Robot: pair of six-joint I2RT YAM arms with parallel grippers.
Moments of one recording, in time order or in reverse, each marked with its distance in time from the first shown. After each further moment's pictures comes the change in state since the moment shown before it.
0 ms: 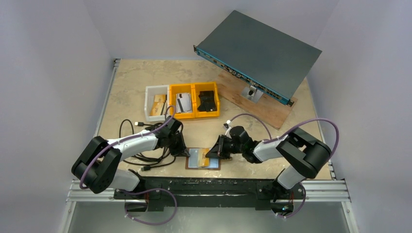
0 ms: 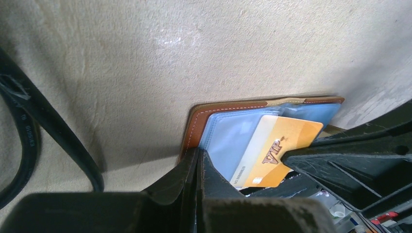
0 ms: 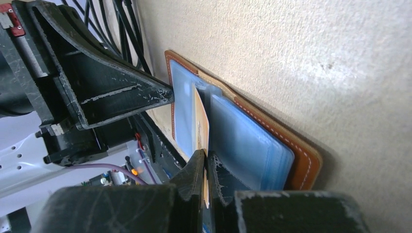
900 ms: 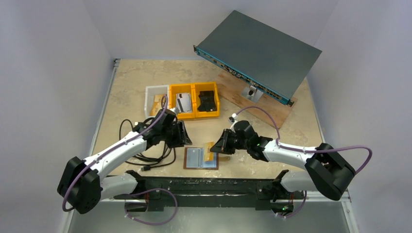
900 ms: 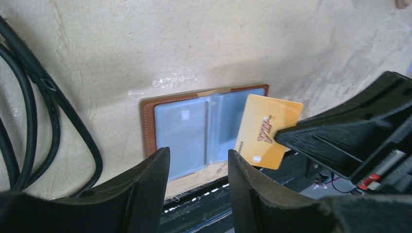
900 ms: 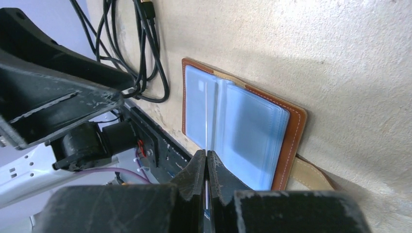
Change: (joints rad) left arm 0.007 -0.213 0.108 -0.137 -0.052 0.118; right arm -0.019 -0.318 0.074 -0.417 0.113 -0.089
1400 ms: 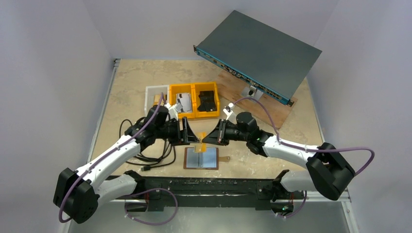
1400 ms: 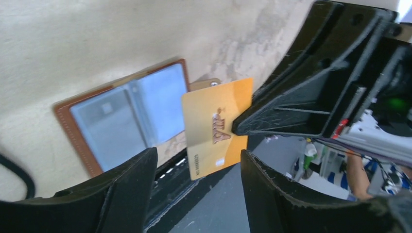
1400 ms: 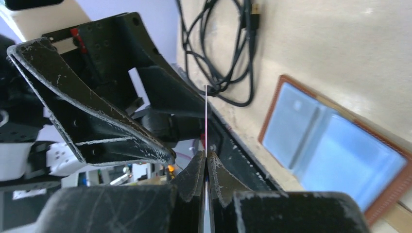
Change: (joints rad) left arm 0.051 -0.110 -0.001 0.091 0.295 0.050; right arm -0.039 0.002 0.088 0.140 -0.172 0.053
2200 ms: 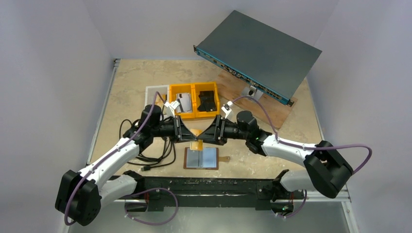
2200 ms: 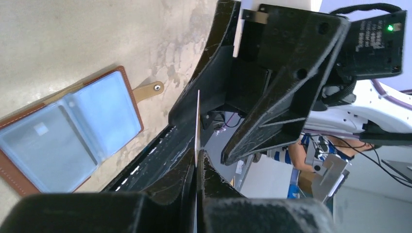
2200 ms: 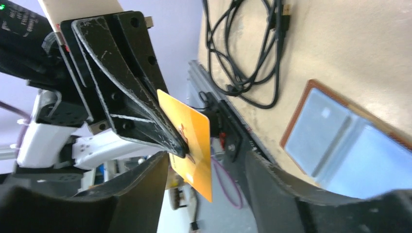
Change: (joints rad) left arm 0.098 -0.017 -0.103 0.323 0.313 -0.158; right arm -0.005 0.042 0.002 0.176 -0.094 0.091
